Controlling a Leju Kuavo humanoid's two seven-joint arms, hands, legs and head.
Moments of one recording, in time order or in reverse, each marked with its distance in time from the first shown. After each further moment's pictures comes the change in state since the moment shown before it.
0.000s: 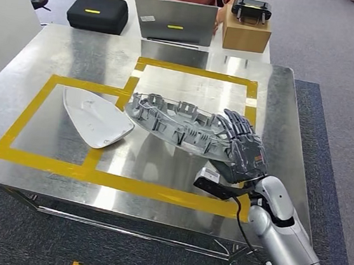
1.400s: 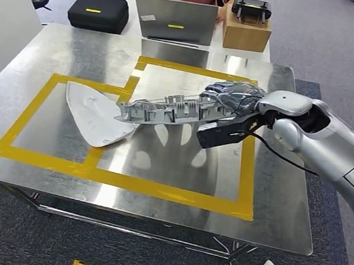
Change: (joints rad) left arm 0.033 0.031 0.053 0.011 0.058 -0.026 -0.063; right arm -0.848 -0.267 0.779 0.144 -0.417 0.706 0.151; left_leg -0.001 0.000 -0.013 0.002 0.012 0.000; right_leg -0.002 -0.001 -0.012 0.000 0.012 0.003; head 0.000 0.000
